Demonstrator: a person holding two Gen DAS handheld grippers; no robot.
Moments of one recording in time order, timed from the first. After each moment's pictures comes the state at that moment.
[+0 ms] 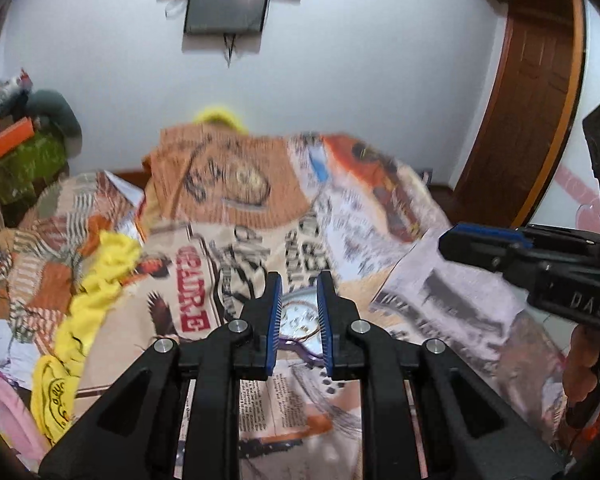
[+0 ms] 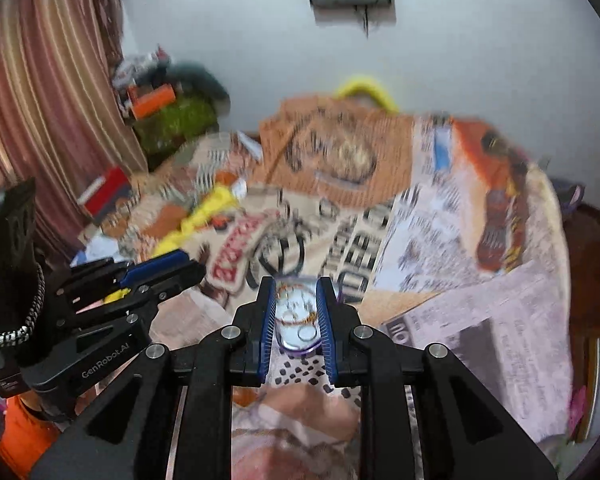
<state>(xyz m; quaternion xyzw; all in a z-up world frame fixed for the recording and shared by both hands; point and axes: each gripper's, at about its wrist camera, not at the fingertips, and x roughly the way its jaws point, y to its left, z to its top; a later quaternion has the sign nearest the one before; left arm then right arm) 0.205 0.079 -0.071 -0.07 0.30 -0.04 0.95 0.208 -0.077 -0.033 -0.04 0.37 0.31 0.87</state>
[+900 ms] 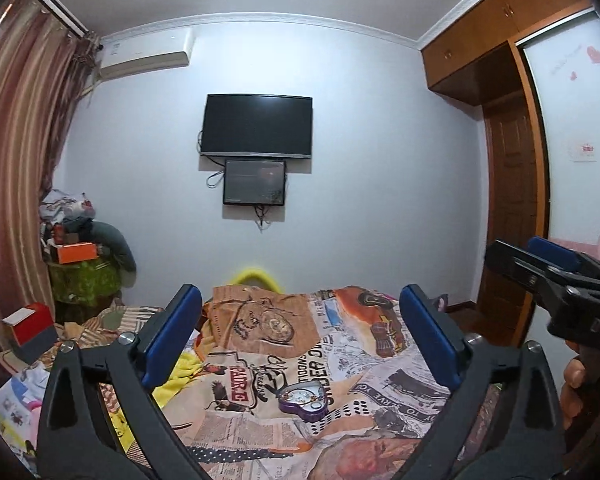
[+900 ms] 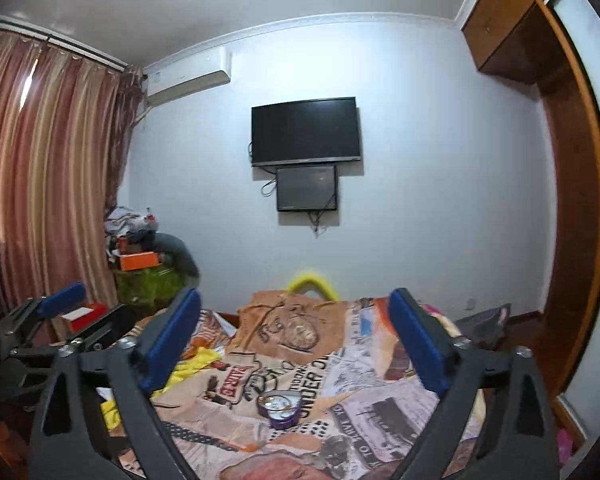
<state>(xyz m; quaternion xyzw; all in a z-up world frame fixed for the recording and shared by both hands) -0.006 0.015 0.036 -0.02 0.03 0.05 1.00 0.009 -0.137 0.068 0.00 0.04 0.22 0.98</state>
